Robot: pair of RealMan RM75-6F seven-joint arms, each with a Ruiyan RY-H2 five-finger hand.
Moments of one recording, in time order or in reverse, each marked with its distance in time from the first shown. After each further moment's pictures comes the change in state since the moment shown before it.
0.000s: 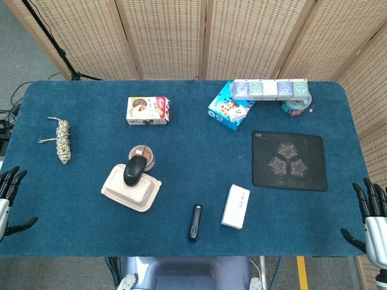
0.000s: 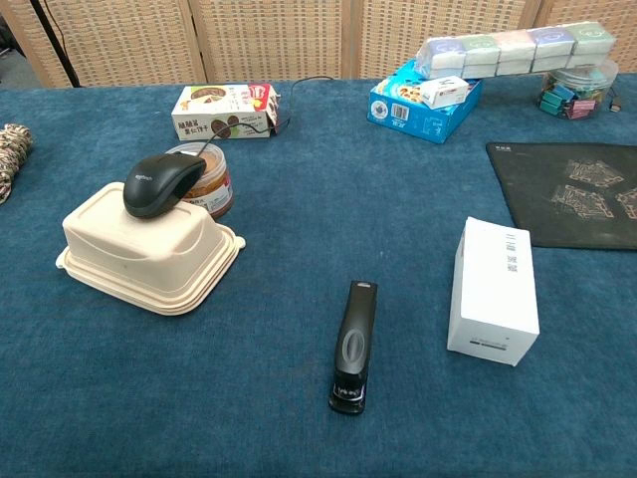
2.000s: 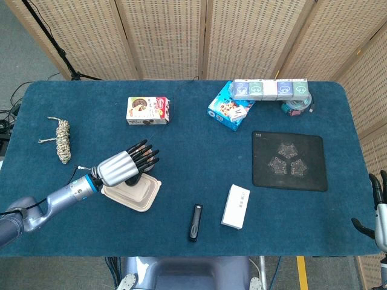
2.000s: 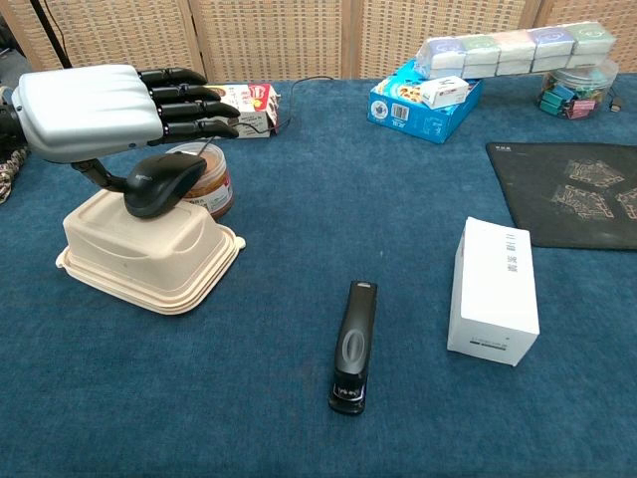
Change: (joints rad) left arm -0.752 -0.504 0.020 0.854 0.468 -0.347 0.043; right arm 0.050 -0.039 0.085 0.059 0.224 -0.077 -0.005
